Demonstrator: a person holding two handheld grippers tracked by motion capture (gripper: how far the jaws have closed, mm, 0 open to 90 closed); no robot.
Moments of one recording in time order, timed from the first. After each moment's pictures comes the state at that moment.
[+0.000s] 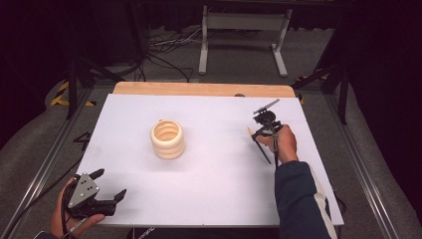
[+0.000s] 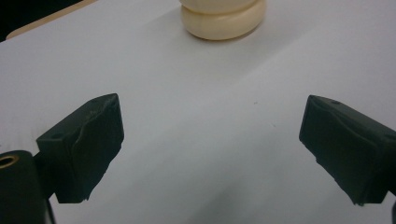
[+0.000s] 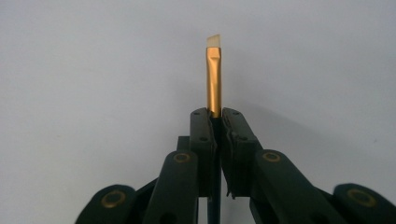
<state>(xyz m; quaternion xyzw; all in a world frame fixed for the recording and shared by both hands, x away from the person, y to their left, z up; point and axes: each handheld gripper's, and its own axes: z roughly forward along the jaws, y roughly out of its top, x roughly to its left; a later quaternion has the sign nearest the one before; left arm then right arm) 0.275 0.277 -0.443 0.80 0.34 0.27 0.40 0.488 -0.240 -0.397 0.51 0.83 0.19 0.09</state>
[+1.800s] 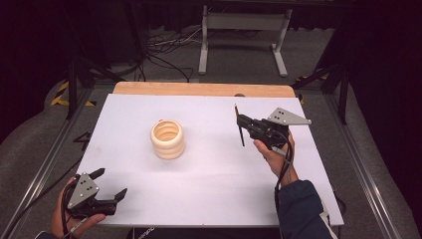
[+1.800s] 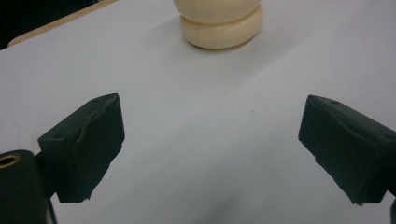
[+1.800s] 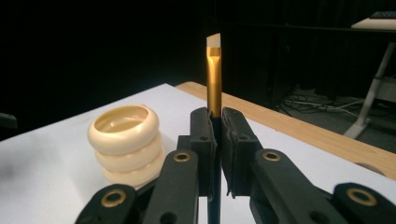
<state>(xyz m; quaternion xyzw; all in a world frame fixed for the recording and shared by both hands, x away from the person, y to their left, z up) 0.273 0.275 -0.441 0.80 0.34 0.27 0.42 0.401 -0.223 -0.342 0.30 0.72 0.59 0.22</state>
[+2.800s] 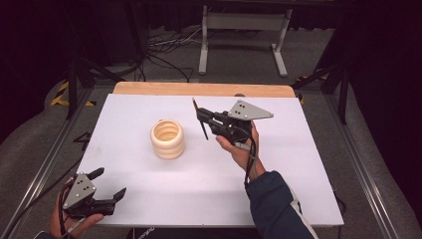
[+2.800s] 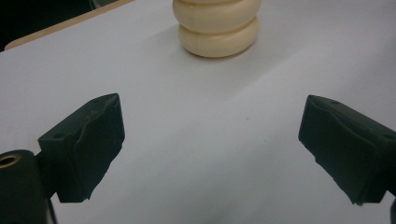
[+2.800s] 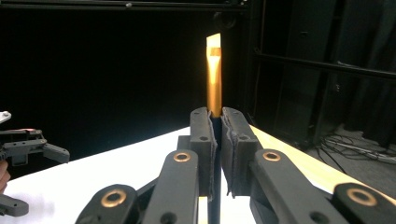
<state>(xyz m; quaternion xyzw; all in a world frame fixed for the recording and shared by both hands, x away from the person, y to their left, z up) 0.272 0.279 -0.438 0.79 0.34 0.27 0.44 0.402 -0.128 -0.317 0.21 0.72 0.63 0.20</state>
